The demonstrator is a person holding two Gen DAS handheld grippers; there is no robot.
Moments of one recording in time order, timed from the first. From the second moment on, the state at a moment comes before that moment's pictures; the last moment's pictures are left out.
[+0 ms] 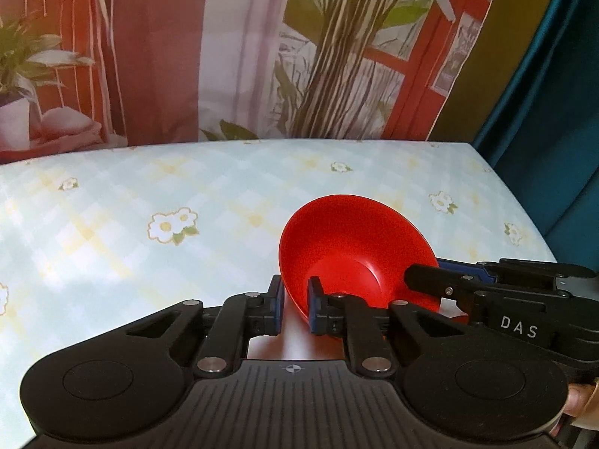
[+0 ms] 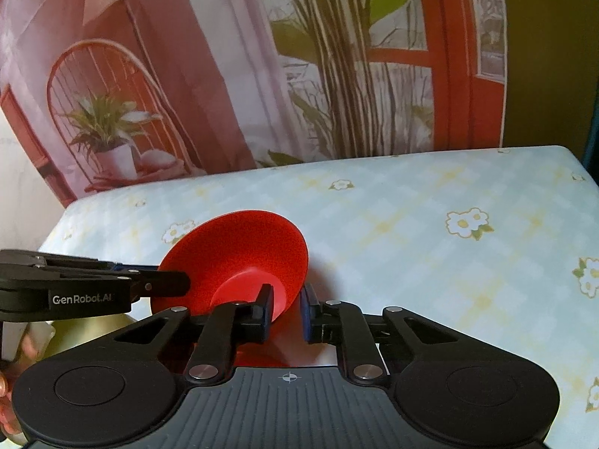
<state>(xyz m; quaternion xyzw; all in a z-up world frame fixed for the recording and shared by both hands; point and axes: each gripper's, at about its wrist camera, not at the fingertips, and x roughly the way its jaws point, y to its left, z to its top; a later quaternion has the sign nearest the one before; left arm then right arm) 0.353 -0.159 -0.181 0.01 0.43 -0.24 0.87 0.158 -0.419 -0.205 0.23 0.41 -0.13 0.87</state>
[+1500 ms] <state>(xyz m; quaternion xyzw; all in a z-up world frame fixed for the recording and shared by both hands) 0.243 -0.140 -0.132 0.02 0.40 -0.28 0.88 0.073 -0.376 -0.124 0.21 0.36 -0.14 0.90</state>
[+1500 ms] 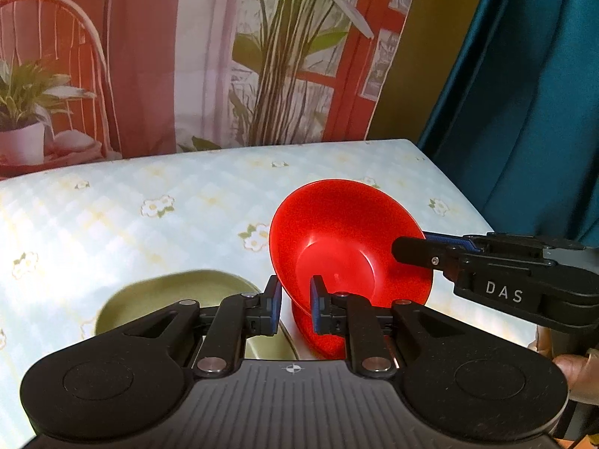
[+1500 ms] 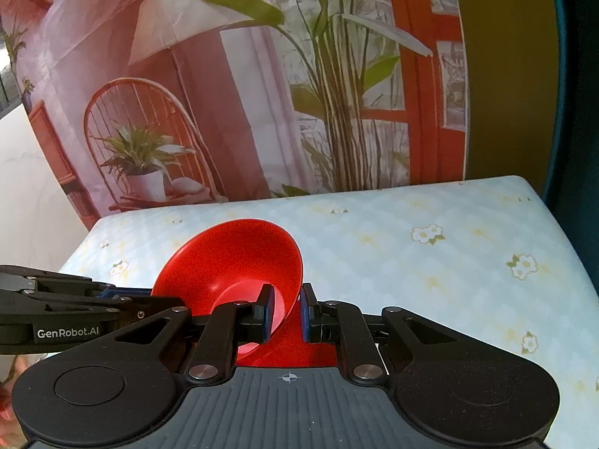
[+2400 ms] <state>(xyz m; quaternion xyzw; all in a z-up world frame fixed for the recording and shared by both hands) 0.236 -0.150 -0.153 0.04 0.42 -0.29 0.86 0.047 -0.375 -0.155 0.22 0.39 -0.15 0.88</state>
